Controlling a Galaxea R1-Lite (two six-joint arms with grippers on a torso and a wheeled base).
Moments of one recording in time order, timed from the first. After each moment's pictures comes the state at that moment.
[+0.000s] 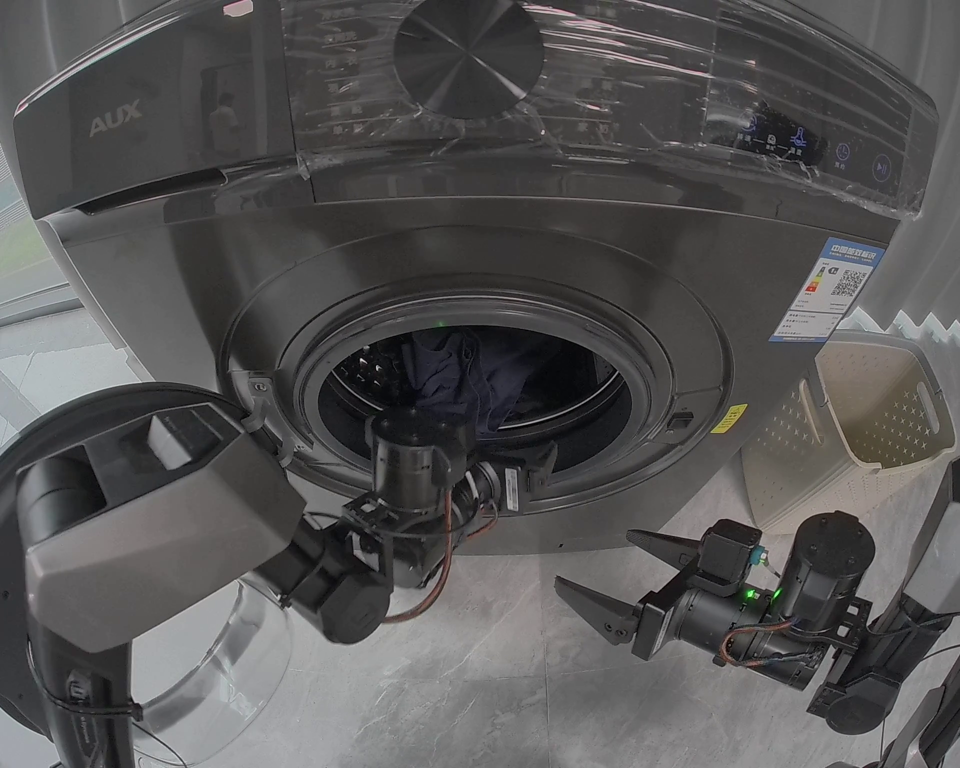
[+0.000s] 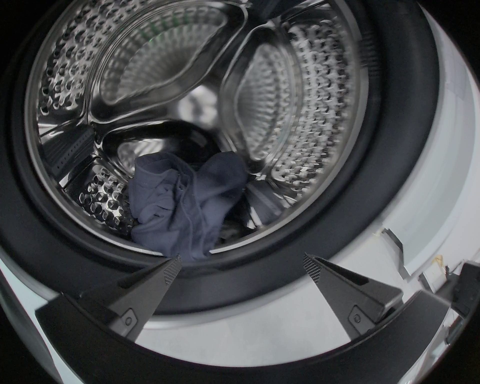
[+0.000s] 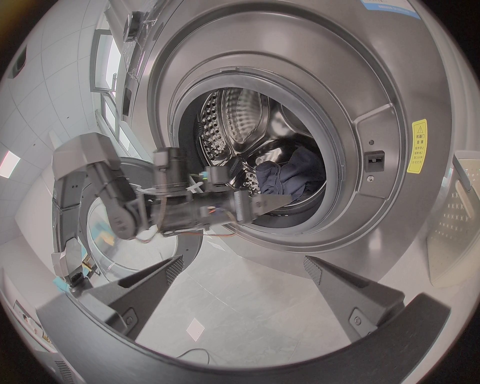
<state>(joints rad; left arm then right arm) -0.67 2.25 -1.06 -1.07 0.19 -0.17 0.74 1.90 -0.23 -1.54 0.00 0.20</state>
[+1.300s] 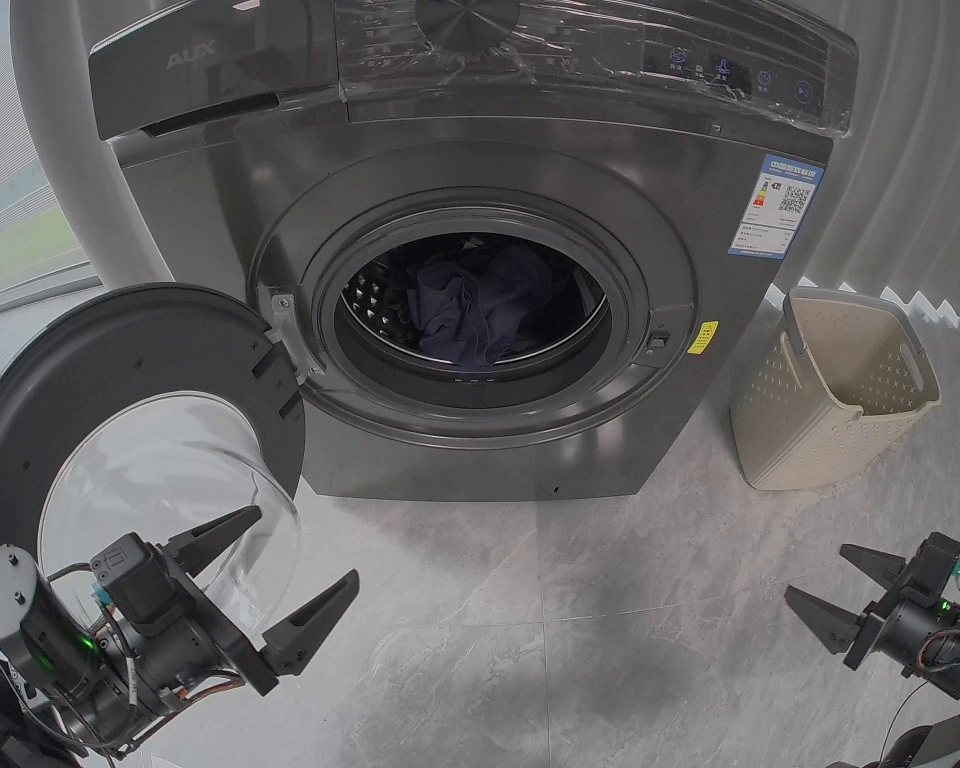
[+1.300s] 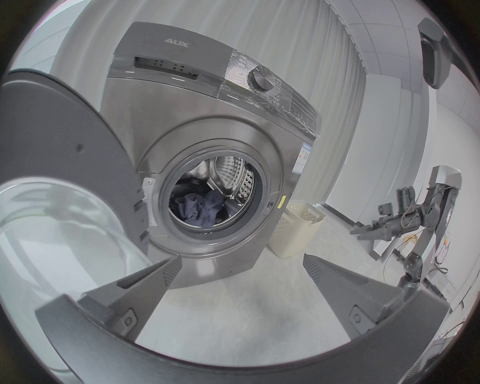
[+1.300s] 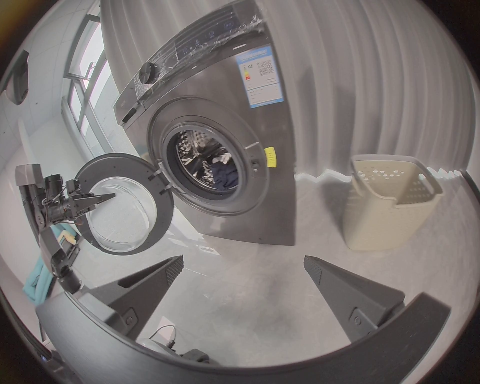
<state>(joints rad) -0.73 1.36 -0.05 -1.33 0.15 -0.05 0.43 1.04 -0.02 -0.83 -0.03 0.13</state>
